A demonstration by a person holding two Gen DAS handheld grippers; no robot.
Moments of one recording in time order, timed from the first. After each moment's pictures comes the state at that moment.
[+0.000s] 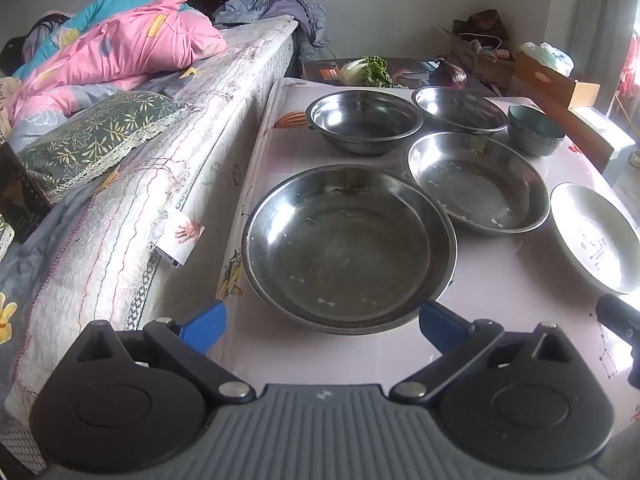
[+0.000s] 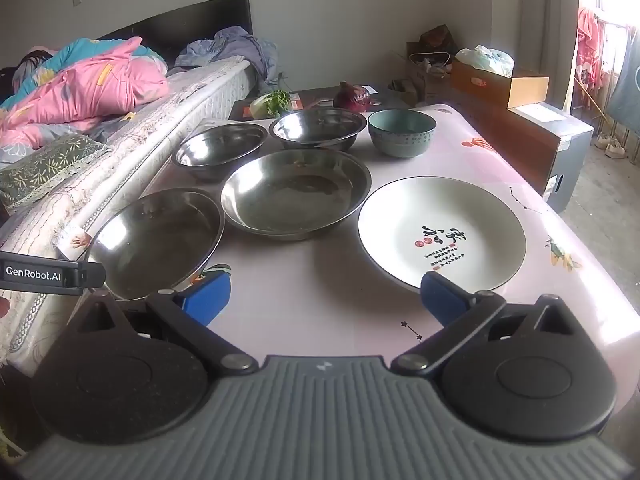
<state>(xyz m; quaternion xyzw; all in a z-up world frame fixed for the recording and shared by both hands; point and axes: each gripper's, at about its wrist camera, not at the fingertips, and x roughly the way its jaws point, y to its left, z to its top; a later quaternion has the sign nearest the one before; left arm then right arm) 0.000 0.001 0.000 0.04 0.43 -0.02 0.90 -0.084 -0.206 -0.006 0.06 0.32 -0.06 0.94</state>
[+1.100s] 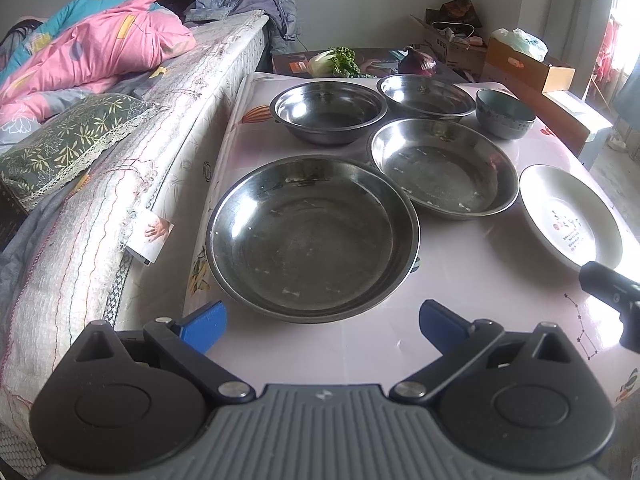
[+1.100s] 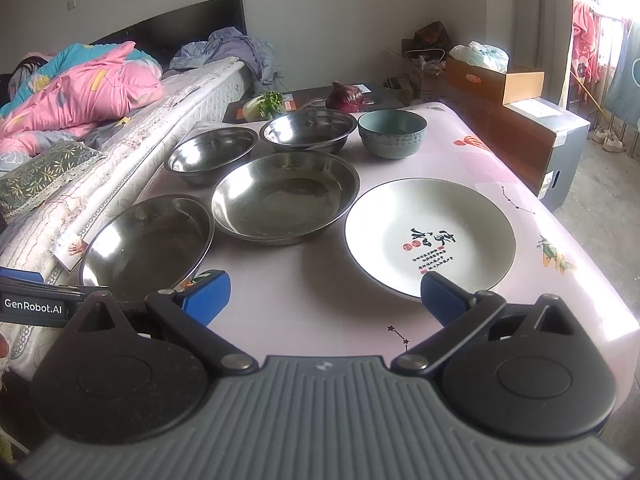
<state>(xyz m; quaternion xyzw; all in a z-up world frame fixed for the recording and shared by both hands) -0.006 -0.015 -0.001 0.05 0.44 -0.06 0.89 -0.084 -0.220 -0.001 0.07 0.32 -0.07 0.94</state>
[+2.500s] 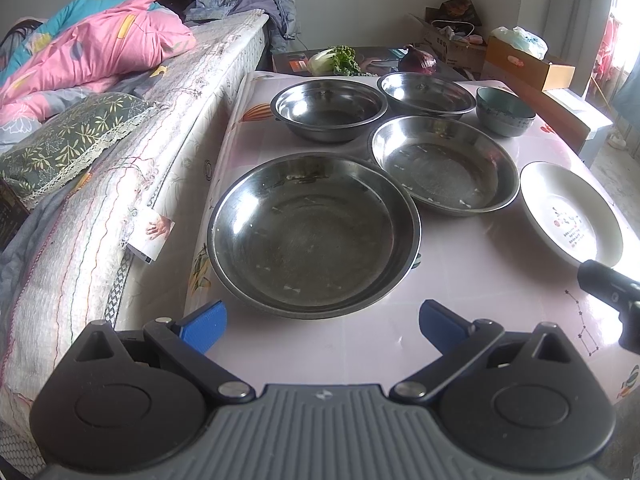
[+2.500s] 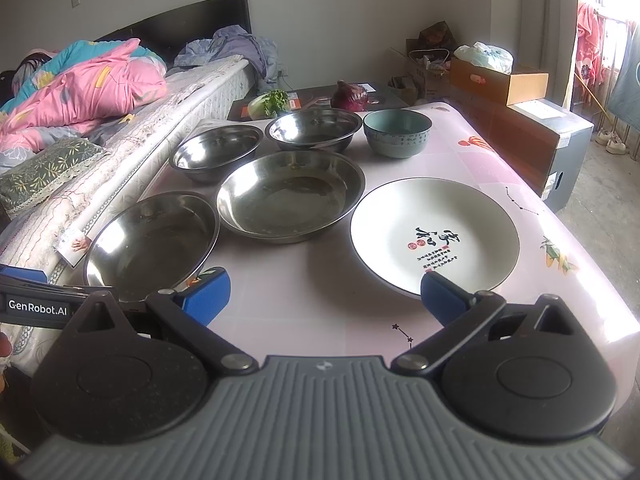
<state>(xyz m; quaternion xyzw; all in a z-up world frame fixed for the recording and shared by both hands) -0.009 -0.015 -0.001 0.06 0.44 -0.07 0.89 -0.086 -0.215 0.001 0.07 0.33 -0.06 0.94</state>
